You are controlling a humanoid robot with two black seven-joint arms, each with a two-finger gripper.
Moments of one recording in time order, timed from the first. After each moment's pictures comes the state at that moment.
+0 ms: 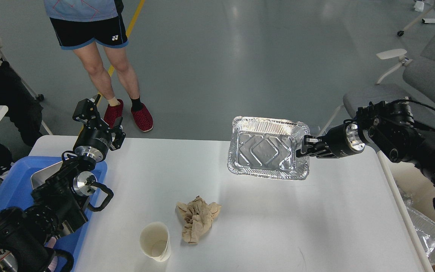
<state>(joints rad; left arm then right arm) -0.84 -0.01 -0.67 -0.07 0.05 -0.41 -0.52 1.06 -0.26 0.28 0.37 -1.38 0.85 0.46</state>
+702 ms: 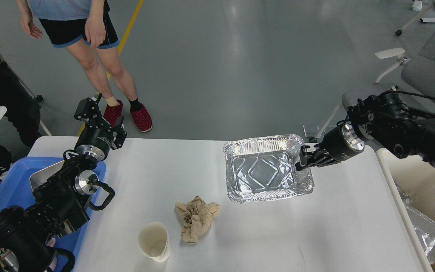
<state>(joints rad) -0.84 -0.02 -0.67 -0.07 0.05 -0.40 -0.52 1.16 -0.33 0.02 0.56 -1.32 0.95 0.49</state>
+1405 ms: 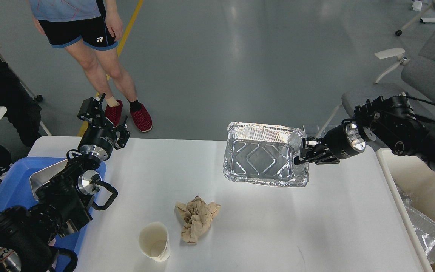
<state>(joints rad) -0.85 -0.03 -0.67 -0.07 0.05 -0.40 -0.52 1.12 -0.31 0.02 0.45 -1.12 0.96 0.46</state>
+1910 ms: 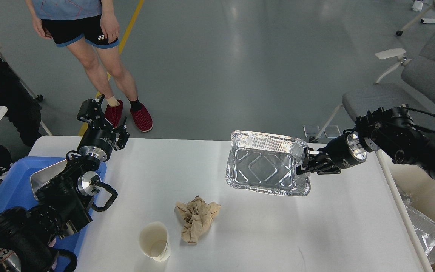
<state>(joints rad) -0.84 -0.03 -0.67 -0.07 0.05 -0.40 -0.53 1.09 -0.31 0.01 0.46 -1.10 0.96 0.45</state>
